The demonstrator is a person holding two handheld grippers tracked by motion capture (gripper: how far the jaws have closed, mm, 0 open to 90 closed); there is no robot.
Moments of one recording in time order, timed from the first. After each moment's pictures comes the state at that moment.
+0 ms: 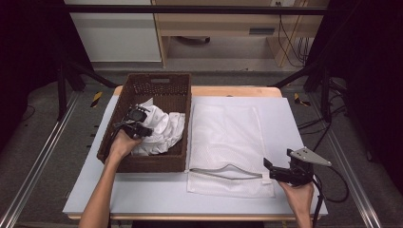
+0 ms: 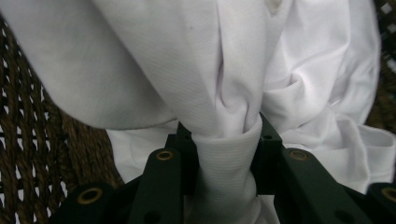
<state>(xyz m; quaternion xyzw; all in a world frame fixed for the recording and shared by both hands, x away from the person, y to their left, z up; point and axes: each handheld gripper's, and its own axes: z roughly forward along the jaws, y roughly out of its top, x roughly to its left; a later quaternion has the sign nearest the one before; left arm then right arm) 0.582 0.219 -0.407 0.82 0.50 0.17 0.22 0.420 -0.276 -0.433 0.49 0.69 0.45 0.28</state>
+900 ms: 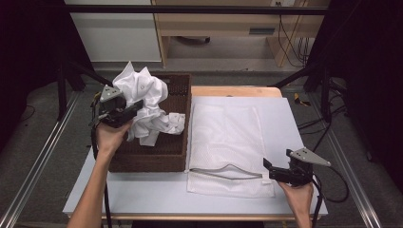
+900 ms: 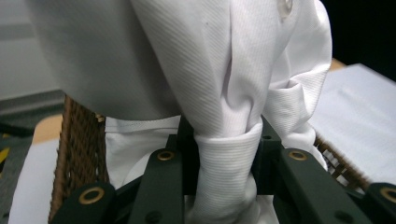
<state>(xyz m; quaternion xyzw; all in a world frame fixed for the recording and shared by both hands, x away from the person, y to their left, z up) 0.530 0.243 -0.311 0.70 0.45 0.29 0.47 0.420 -0.275 -0.434 0.49 0.69 0.45 0.27</state>
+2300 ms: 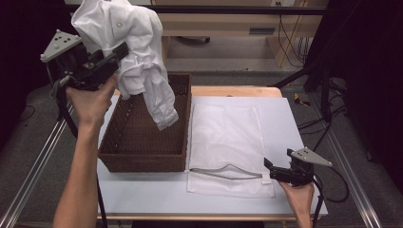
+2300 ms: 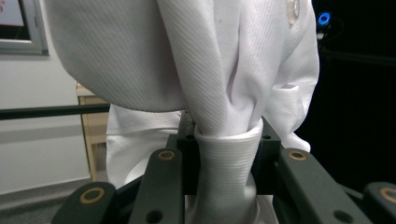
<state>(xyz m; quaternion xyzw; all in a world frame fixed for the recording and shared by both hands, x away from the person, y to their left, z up) 0.485 0.232 -0.157 0.60 0.39 0.35 0.61 0.419 -0.277 -0.433 0.49 0.69 0.45 0.27</state>
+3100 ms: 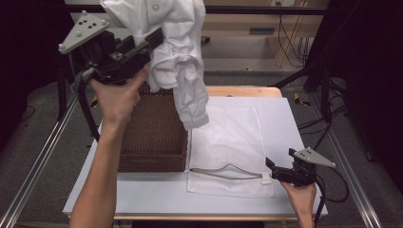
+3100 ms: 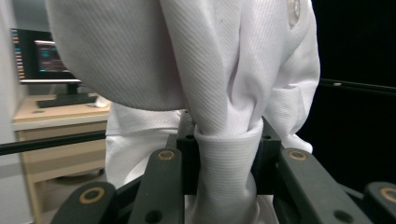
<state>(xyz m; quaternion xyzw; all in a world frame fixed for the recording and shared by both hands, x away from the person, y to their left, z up) 0.456 0.156 -0.123 0.61 0.31 0.32 0.66 0.416 -0.281 -0.428 0.49 0.68 0.46 0.28</state>
